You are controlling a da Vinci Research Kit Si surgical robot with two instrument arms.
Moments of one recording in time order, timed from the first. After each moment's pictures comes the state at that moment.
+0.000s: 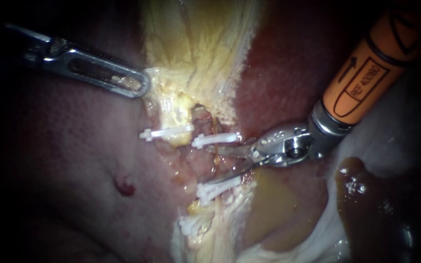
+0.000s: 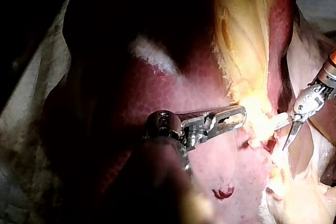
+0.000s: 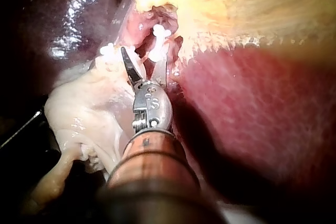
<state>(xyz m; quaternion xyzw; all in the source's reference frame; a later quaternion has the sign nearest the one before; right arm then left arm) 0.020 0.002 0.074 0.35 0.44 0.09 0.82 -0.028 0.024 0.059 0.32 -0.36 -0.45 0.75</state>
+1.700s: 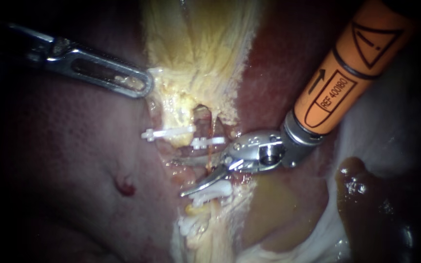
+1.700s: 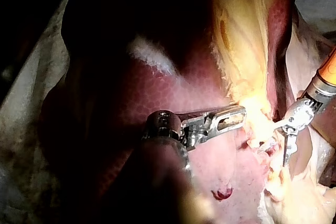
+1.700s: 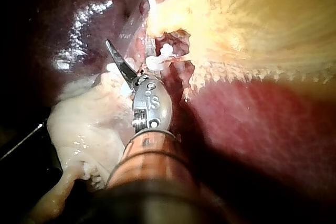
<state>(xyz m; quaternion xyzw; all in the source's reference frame) 0.025 0.001 0.073 0.41 0.53 0.06 0.74 -0.029 0.024 0.059 0.31 -0.36 -0.45 0.75</state>
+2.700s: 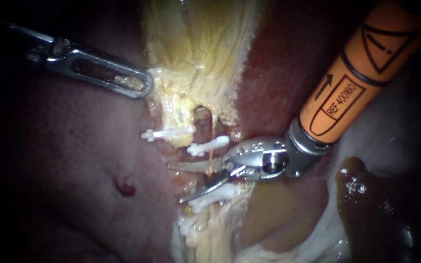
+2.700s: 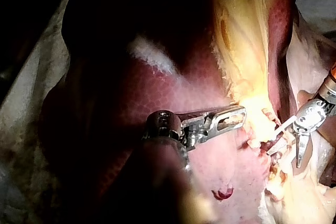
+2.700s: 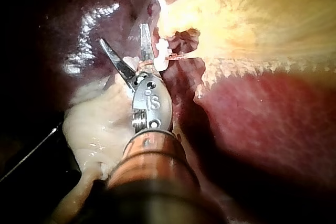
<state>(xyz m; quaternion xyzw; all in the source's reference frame) 0.025 0.000 0.070 0.42 0.56 0.07 0.71 -0.029 0.024 0.059 0.31 -0.36 -0.45 0.75</state>
